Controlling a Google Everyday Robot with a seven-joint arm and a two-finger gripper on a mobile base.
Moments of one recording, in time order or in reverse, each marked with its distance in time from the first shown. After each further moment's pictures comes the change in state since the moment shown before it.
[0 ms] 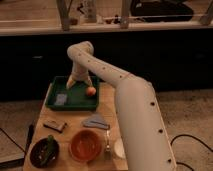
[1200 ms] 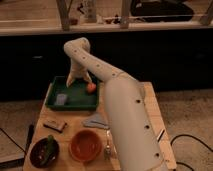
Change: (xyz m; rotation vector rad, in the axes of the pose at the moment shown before) arm 0.013 -0.002 -0.002 -0.053 -0.044 0.003
